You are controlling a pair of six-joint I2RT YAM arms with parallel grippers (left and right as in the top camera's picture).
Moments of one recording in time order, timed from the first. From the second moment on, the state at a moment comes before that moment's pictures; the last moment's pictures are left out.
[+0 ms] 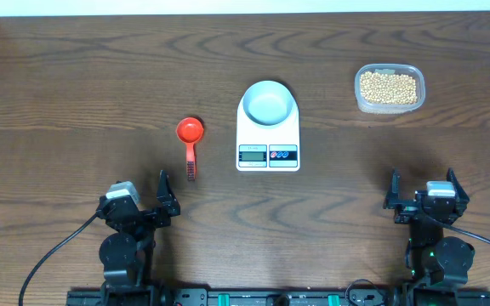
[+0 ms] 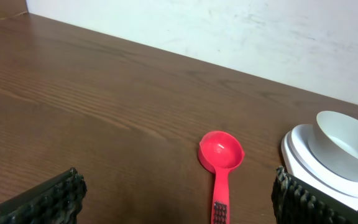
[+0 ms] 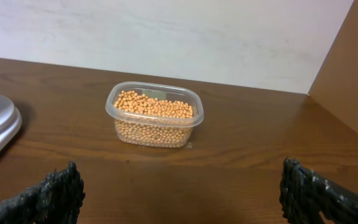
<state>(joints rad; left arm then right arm) 0.04 0.02 0.08 -0.27 -0.03 -0.23 -0.10 0.01 0.01 -0.07 -0.01 -0.14</state>
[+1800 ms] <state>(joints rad) 0.04 0.06 0.08 -0.27 -0.04 -0.23 -0.10 0.01 0.01 -0.07 -0.01 -0.14</state>
